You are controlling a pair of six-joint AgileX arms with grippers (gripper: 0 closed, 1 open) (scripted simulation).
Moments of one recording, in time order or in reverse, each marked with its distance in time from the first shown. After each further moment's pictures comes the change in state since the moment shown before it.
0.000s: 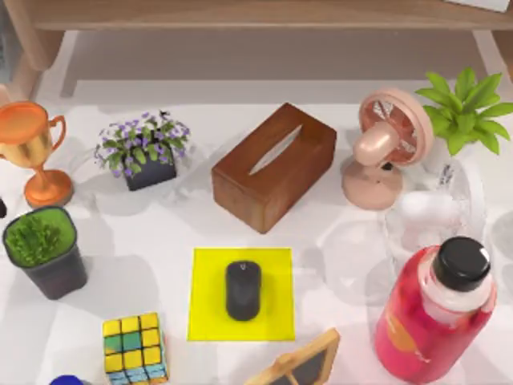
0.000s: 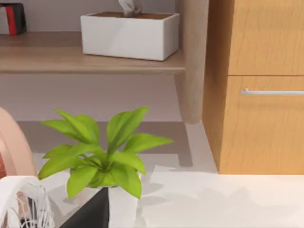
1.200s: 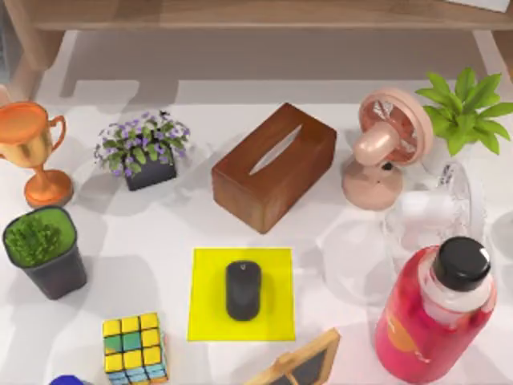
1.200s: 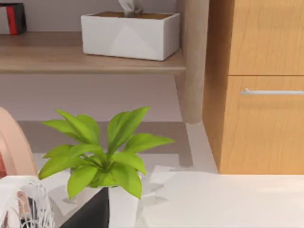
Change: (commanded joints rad) left arm -0.257 1.454 1.509 -0.035 -0.228 0.005; right arm 0.000 0.000 0.000 0.000 0.000 0.000
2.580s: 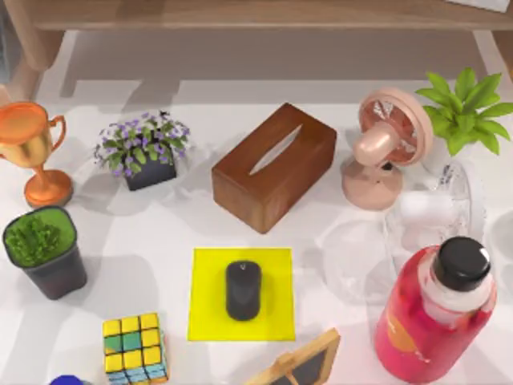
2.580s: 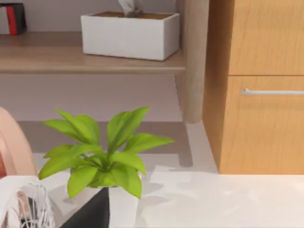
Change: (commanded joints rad) left arm 0.014 0.084 0.112 -0.028 0.015 -0.001; right arm 0.000 0.000 0.000 0.000 0.000 0.000
